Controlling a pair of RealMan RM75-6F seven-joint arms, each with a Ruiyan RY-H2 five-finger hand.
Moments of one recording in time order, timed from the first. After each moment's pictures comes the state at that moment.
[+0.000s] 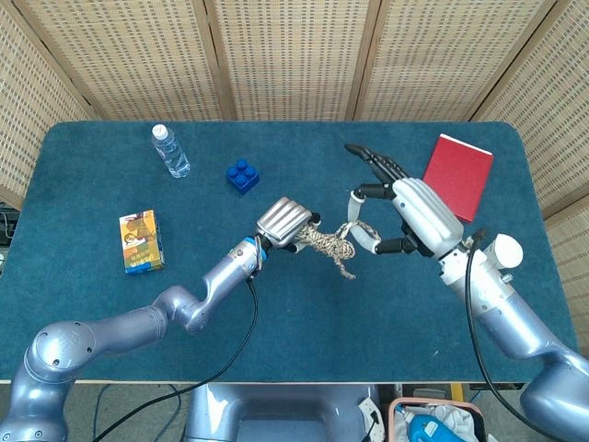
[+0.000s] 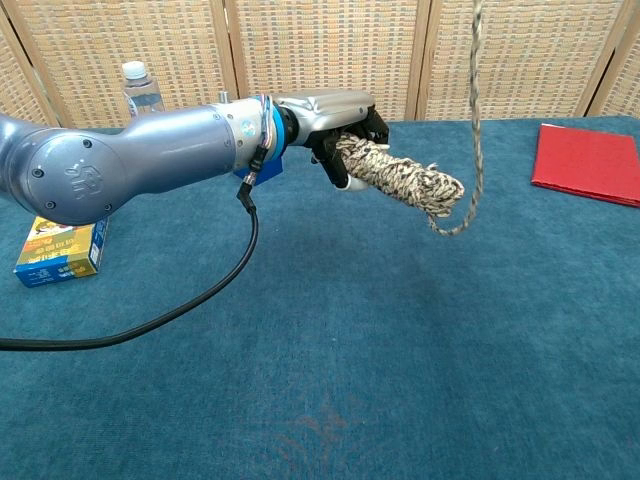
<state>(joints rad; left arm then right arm) -1.22 -1.81 -0.28 -0.98 1.19 0.69 0.09 0.77 -0.71 0.44 -2.10 -1.15 0.93 0.47</state>
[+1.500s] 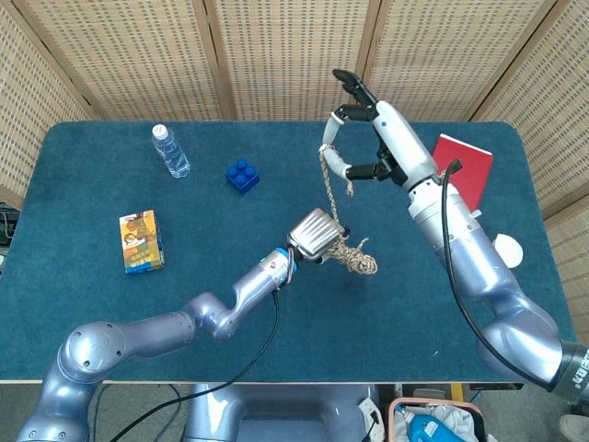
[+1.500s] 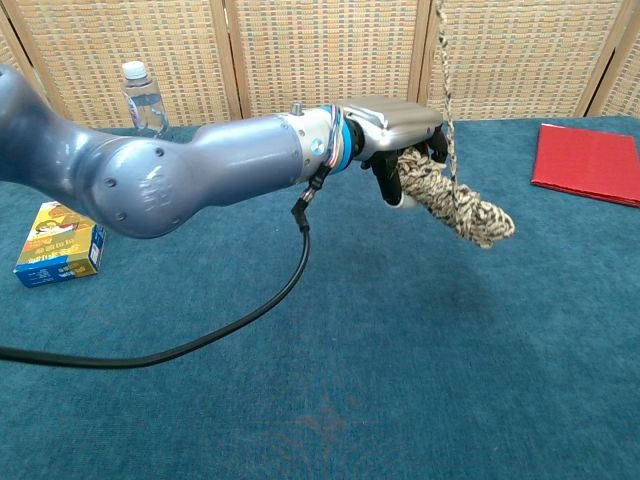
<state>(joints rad) -1.31 -1.89 -0.29 -0.97 1.15 0.67 0.29 1.02 -0.79 0.60 -1.95 -0.56 0.80 0.32</state>
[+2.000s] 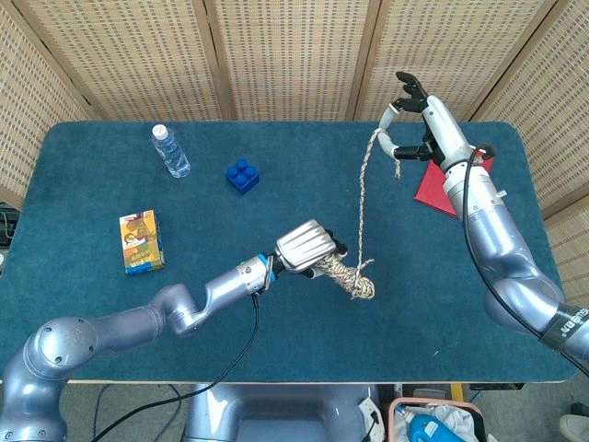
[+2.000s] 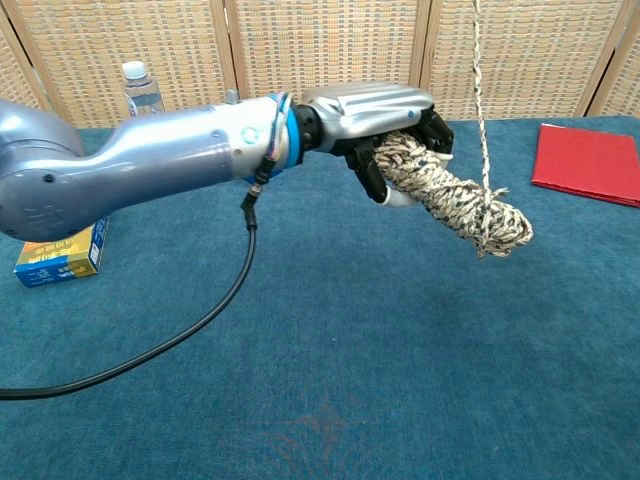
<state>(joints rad) -1.25 -1.76 -0.13 -1.02 1.57 0.88 -0.25 0.98 -0.91 0.50 -1.65 -0.57 0.70 0.33</state>
